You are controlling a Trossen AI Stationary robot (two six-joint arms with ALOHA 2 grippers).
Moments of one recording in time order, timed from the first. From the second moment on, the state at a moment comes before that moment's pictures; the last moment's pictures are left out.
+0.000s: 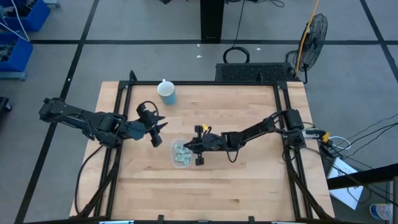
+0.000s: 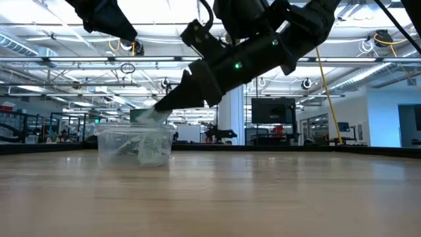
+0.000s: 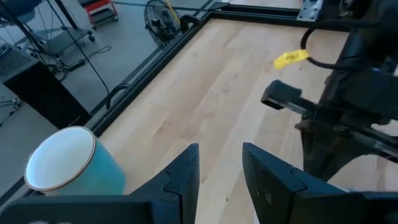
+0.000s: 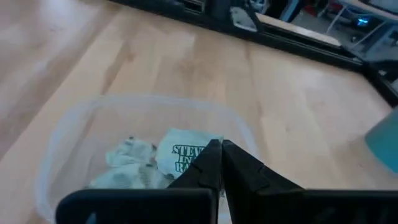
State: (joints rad) left arm -0.26 0.98 0.85 -0.55 -0.67 -0.35; right arm 0.12 2.01 1.08 0.50 0.20 -0.19
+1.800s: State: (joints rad) left arm -0.26 0.06 0.11 -0.07 -0.41 -0.27; right arm 0.32 0.61 0.02 0.66 0.47 0.20
